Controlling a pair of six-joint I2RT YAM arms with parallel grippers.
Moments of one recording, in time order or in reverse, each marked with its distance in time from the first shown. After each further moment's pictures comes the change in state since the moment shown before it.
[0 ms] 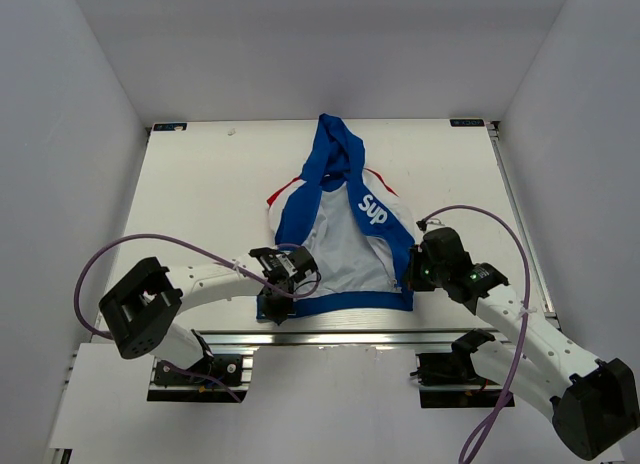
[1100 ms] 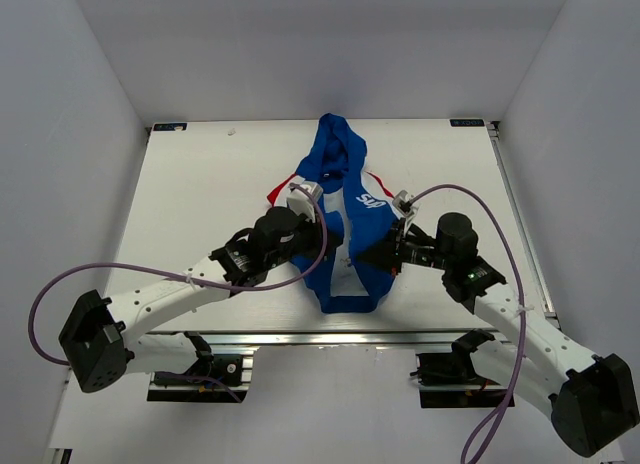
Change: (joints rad) left arm 0.048 -0.272 0.033 0.822 0.096 0.317; right arm 0.000 0.012 -0.012 0.682 -0.729 -0.068
